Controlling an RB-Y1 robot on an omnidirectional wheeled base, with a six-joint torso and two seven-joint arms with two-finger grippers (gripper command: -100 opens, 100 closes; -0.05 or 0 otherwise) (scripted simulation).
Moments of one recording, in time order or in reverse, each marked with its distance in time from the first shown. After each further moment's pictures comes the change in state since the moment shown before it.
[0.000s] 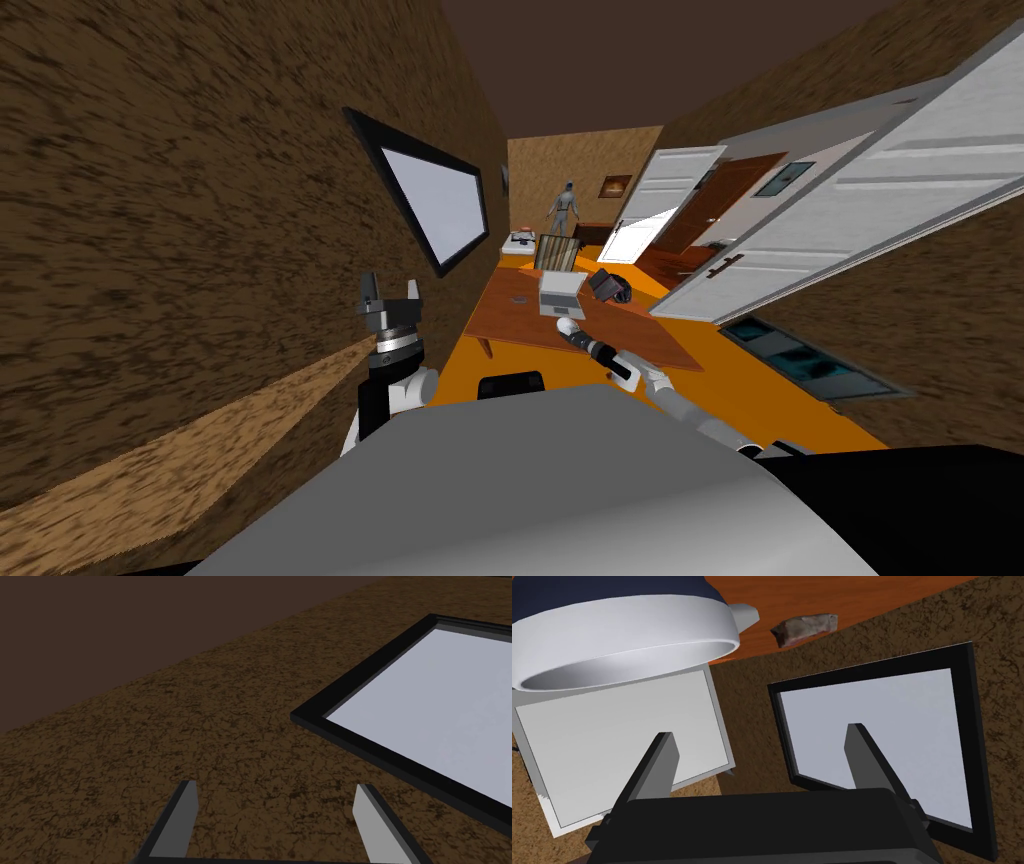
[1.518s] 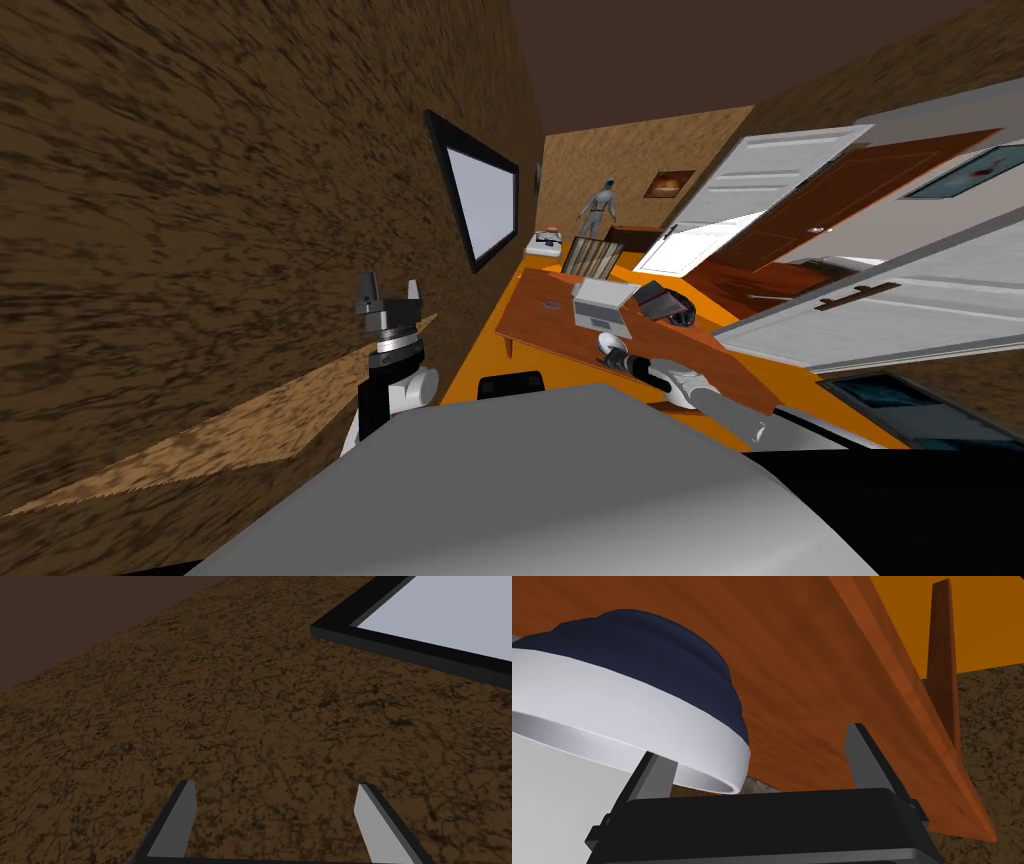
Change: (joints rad) left arm 0.000 0.000 0.000 0.000 0.000 0.000 0.000; right arm -0.113 -0.180 0.187 0.480 0.194 -0.017 0.187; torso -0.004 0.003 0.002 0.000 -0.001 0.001
